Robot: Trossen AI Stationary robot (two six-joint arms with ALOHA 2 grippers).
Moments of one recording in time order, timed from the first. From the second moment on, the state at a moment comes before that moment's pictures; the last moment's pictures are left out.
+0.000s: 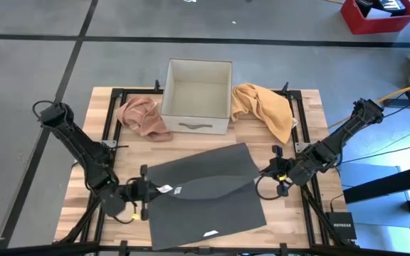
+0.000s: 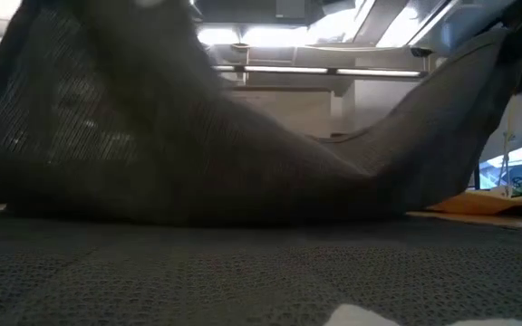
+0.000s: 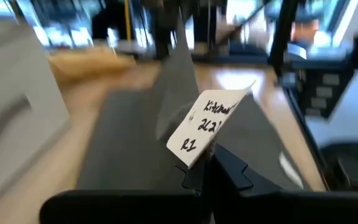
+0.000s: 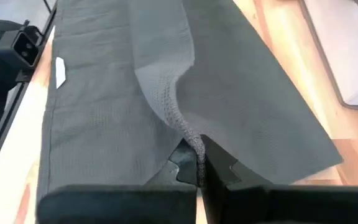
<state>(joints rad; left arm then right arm) -0.88 1.30 0.76 -0.01 -0.95 -0.49 0.70 0.88 0.67 -0.60 0.46 0.52</state>
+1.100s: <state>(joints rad) -0.98 1.45 0.95 -0.39 -0.43 -1.12 1.00 1.18 0.67 -0.26 0.30 0.80</state>
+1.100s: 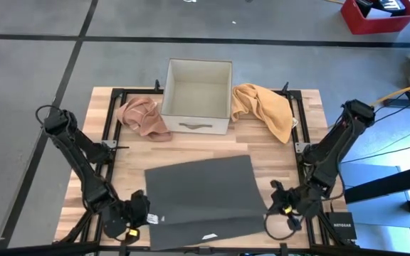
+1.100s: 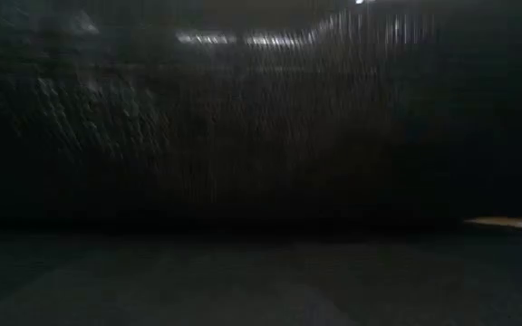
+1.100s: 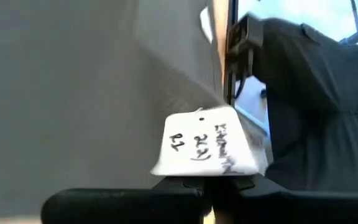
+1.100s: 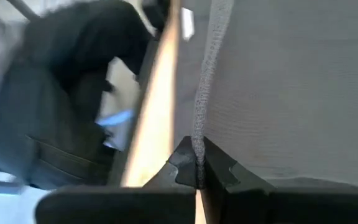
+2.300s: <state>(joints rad) -1.00 1.61 0.95 -0.34 -0.27 -1.14 1.02 1.39 0.67 -0.14 0.21 0.89</state>
